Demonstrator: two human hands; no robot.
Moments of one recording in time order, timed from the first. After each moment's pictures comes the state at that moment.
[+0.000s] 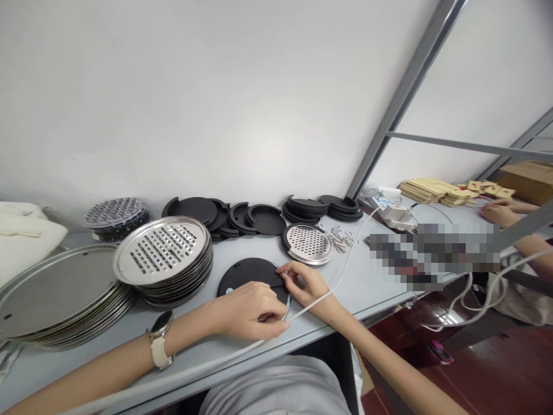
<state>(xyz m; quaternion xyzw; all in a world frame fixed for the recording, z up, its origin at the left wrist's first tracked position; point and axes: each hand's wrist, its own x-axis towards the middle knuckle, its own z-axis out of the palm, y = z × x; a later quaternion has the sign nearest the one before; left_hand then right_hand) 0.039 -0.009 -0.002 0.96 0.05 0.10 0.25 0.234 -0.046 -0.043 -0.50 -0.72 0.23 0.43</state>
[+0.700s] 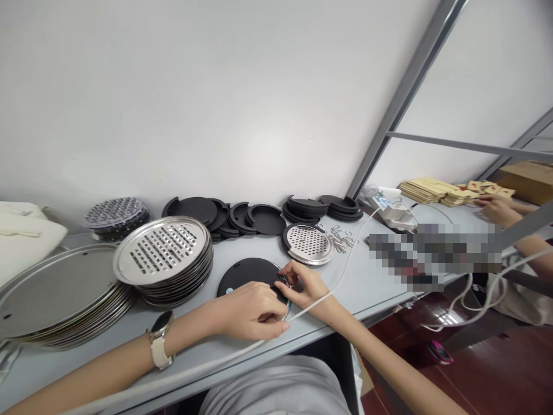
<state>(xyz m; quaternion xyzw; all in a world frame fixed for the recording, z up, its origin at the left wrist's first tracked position) 0.039 -0.008 -0.002 0.96 0.04 0.11 0.25 0.235 -0.046 -0.047 -0.49 -0.73 0.22 0.43</state>
